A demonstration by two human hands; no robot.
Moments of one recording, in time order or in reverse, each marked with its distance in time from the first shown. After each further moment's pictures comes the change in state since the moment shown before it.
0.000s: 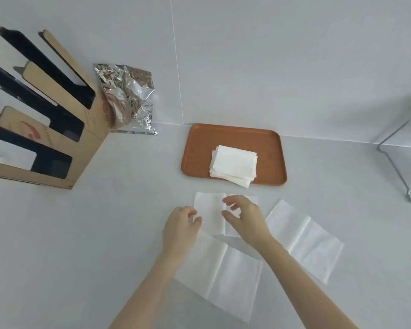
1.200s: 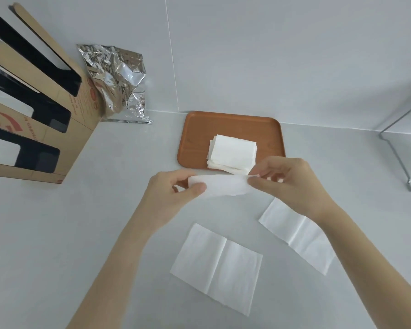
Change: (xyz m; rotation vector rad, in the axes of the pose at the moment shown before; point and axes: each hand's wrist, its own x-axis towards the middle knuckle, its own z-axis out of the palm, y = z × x) left_hand 0.003 0.062 -0.086 -0.325 -0.187 0.282; right_hand -0.006 -0.065 -0.108 0.136 -0.026 -0.090
